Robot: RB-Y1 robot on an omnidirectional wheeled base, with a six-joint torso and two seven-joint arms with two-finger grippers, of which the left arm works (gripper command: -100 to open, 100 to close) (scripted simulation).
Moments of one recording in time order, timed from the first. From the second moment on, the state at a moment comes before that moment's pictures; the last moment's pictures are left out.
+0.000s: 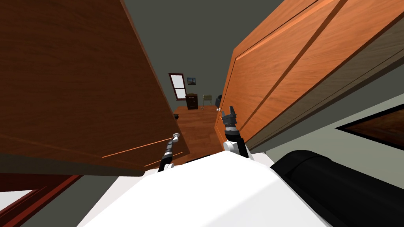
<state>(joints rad) 0.02 0.17 -0.09 -0.82 0.27 -0.83 -0.44</state>
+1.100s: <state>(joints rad) 0.05 0.25 -0.05 -0.75 0.17 -0.89 -0.73</state>
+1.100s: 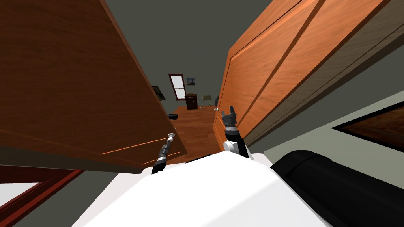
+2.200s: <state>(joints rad) 0.08 0.32 0.00 -0.72 0.09 -0.94 -1.00</state>
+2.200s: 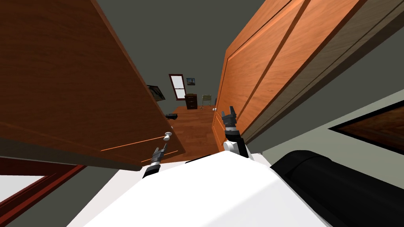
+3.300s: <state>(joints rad) 0.09 0.37 0.03 -0.67 0.04 -0.97 -1.19</state>
